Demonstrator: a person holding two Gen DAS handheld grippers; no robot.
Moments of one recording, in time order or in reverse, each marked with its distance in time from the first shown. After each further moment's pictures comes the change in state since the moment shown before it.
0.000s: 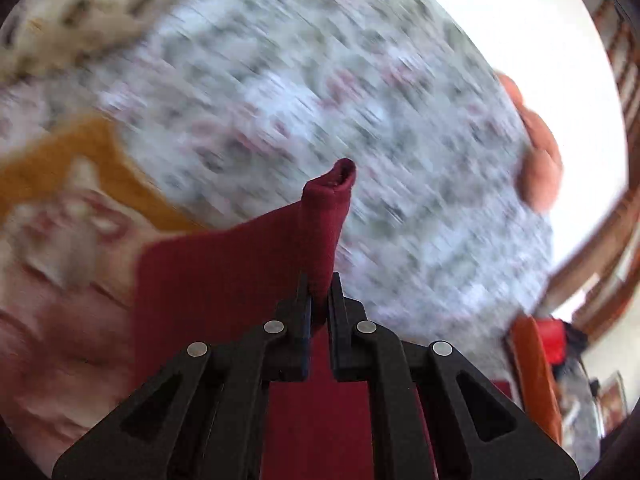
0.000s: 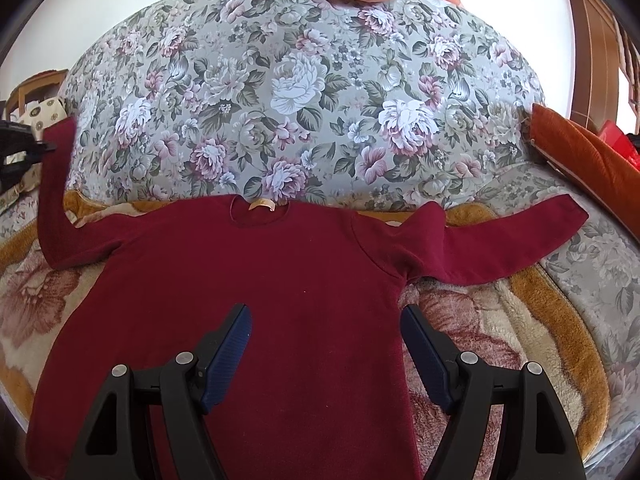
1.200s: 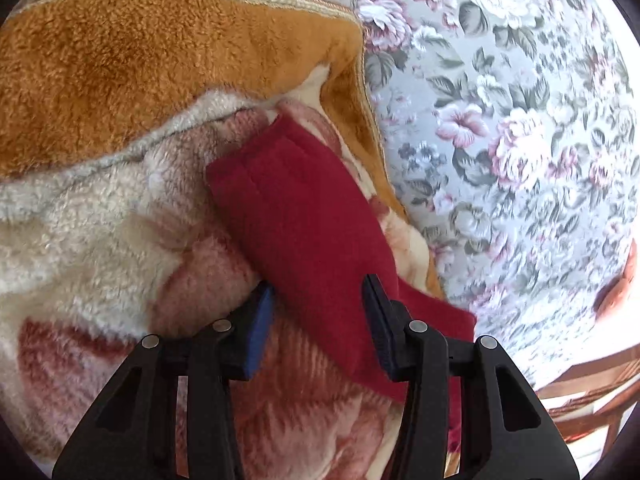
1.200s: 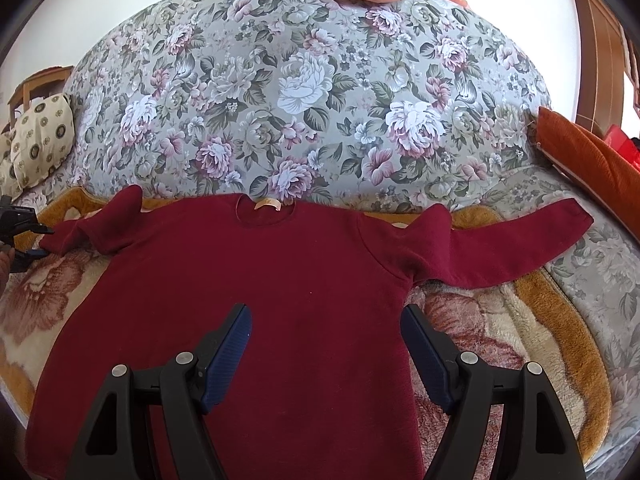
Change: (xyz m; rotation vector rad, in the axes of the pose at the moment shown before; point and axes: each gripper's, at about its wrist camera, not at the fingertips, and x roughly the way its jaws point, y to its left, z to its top) left arm -0.024 0.230 0.014 -0.473 0.130 0.243; right arm 0.001 0.008 0.001 -0.025 0.002 0.006
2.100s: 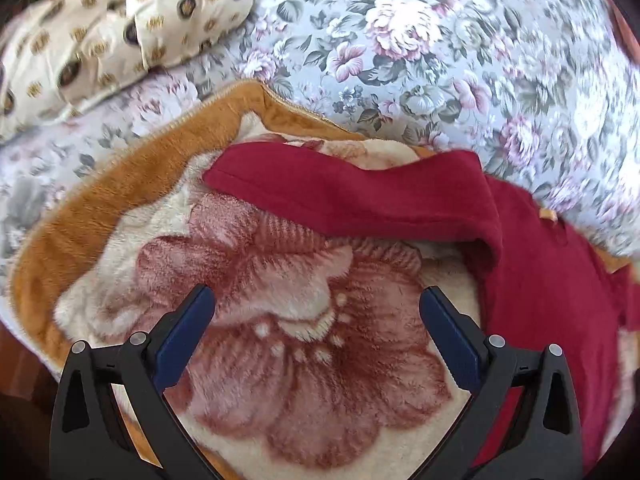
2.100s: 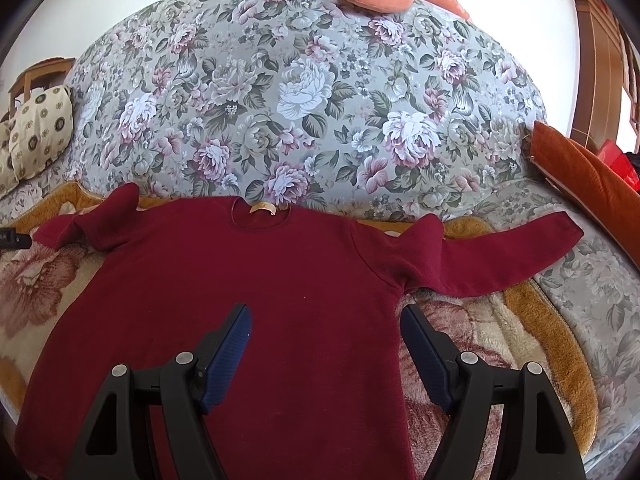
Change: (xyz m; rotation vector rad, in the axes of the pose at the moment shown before) left arm -0.058 -0.098 -0.164 0.647 -0.199 0.460; right arm -0.006 0.006 0.004 -0.040 -0.018 -0.037
